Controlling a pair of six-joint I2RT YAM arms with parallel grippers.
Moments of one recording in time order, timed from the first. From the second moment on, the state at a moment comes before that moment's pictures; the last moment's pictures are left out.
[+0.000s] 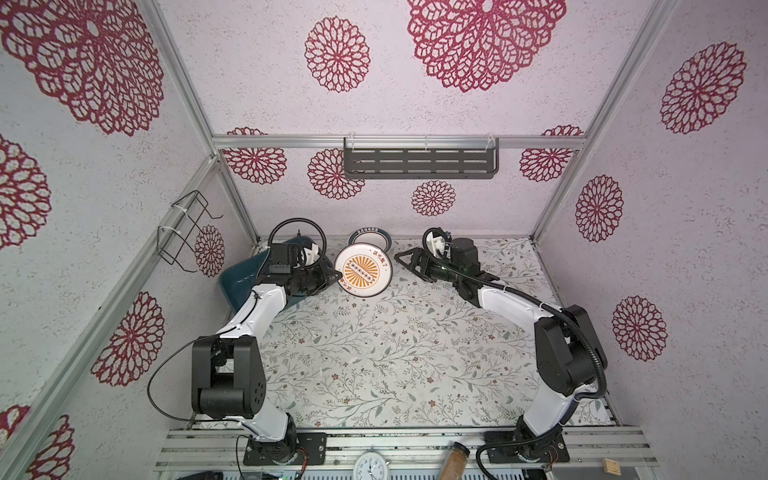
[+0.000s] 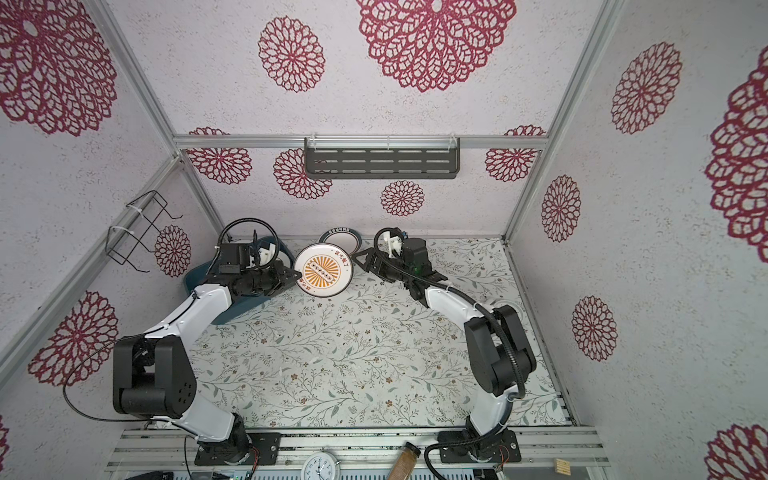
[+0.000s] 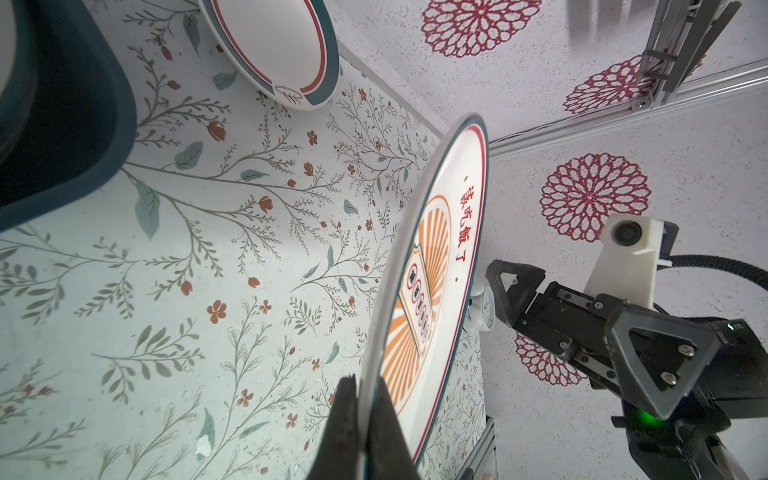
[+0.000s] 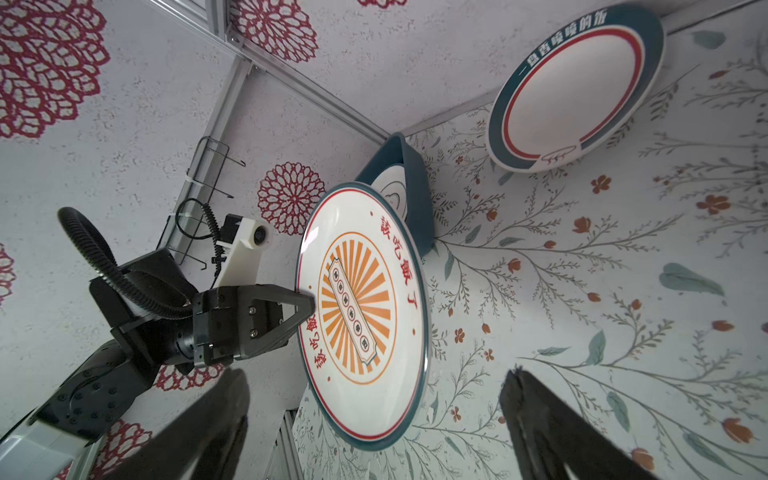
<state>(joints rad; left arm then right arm) 0.00 1.60 1.17 -0.33 0.71 -0.55 0.45 1.74 1.23 0.22 -0.57 0.83</state>
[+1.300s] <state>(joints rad) 0.31 1.89 1.33 -0.24 0.38 -0.79 0.28 1.12 1.08 -0.30 0.05 0.35</state>
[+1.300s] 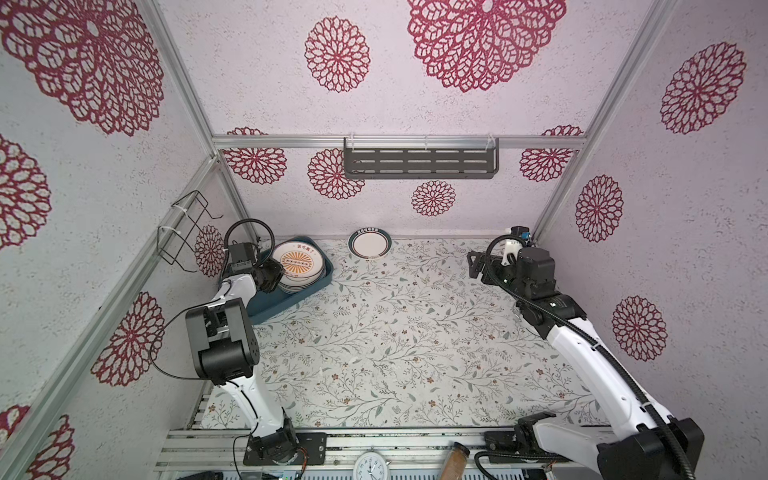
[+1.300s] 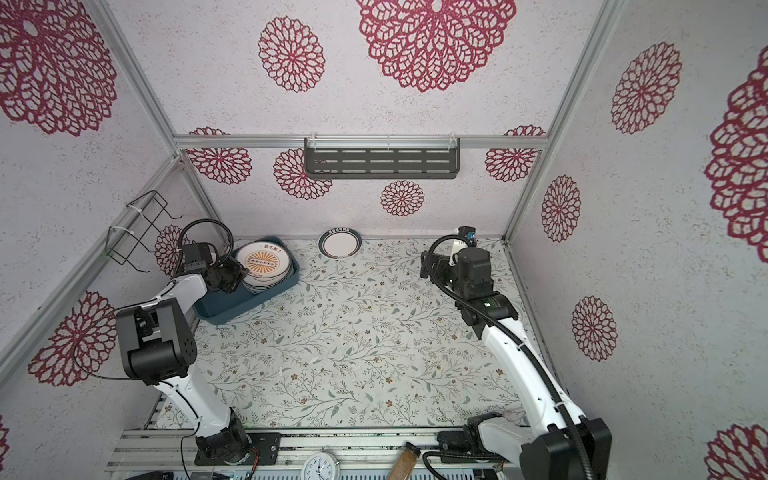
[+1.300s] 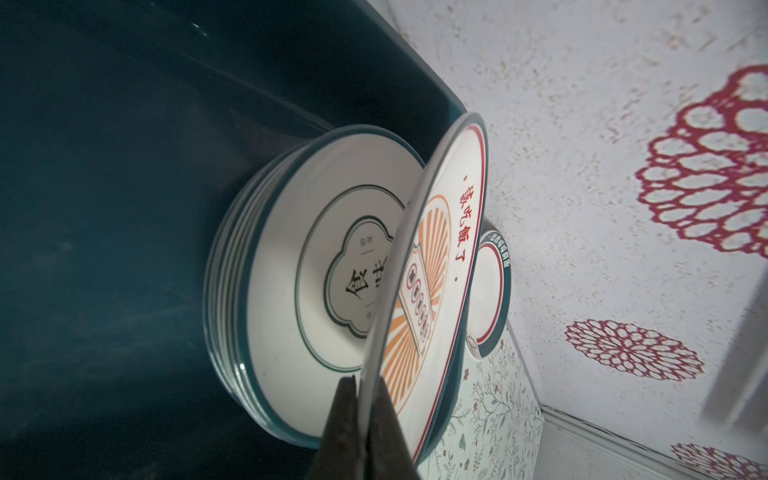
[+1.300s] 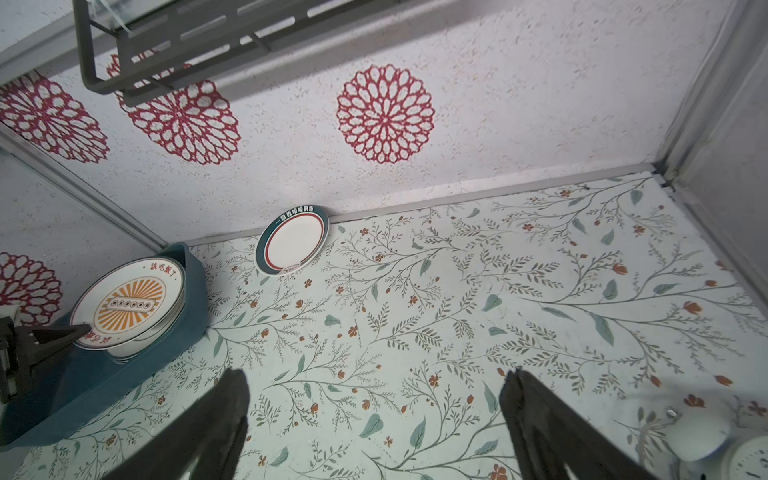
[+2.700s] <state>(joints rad) 0.22 1.67 1.35 -0.47 0.16 -0.58 0.27 1.30 0.96 -0.09 -0.09 0.57</state>
